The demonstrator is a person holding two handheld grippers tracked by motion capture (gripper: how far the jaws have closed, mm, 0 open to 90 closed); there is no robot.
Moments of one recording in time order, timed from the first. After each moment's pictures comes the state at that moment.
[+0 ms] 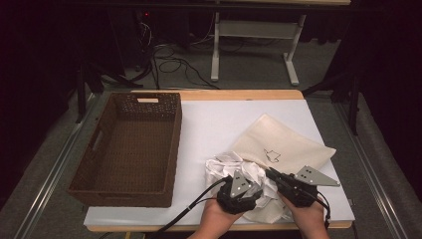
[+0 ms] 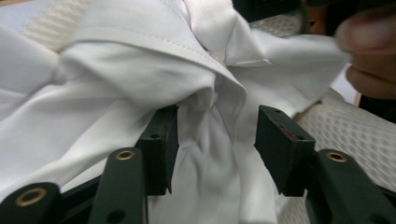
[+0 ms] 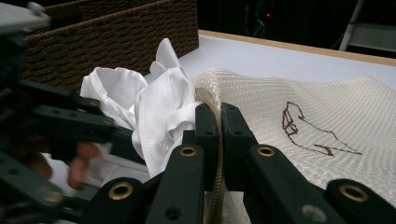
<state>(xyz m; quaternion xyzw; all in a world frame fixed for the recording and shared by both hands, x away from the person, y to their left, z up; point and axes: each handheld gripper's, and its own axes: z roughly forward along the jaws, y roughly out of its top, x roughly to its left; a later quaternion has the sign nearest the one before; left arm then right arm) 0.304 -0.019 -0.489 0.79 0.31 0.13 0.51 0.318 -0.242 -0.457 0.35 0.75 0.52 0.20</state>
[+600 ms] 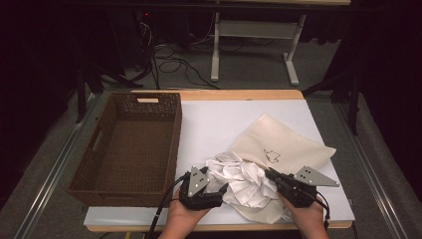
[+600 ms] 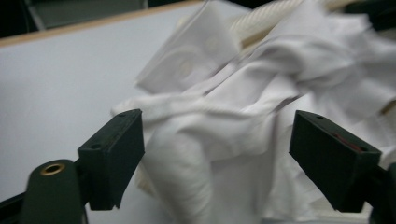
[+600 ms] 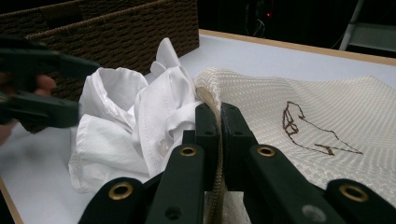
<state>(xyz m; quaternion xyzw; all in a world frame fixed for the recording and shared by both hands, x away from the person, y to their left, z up) 0.305 0.066 -0.485 0.75 0.39 0.21 0.49 0.318 -0.241 -0.458 0.35 0.75 0.52 0.20</state>
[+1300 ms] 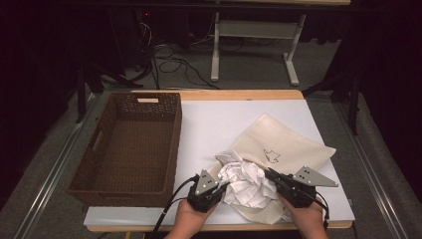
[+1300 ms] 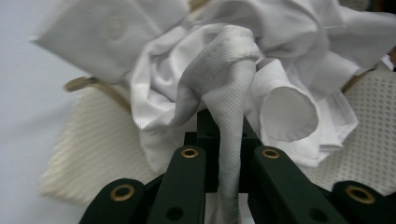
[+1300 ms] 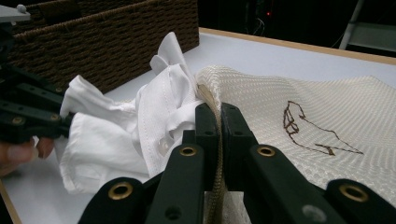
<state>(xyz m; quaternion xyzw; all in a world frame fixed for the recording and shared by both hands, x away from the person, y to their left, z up) 0.306 0.043 -0.503 0.78 0.35 0.13 0.51 0.318 -0.240 -0.460 0.35 0.75 0.52 0.20</state>
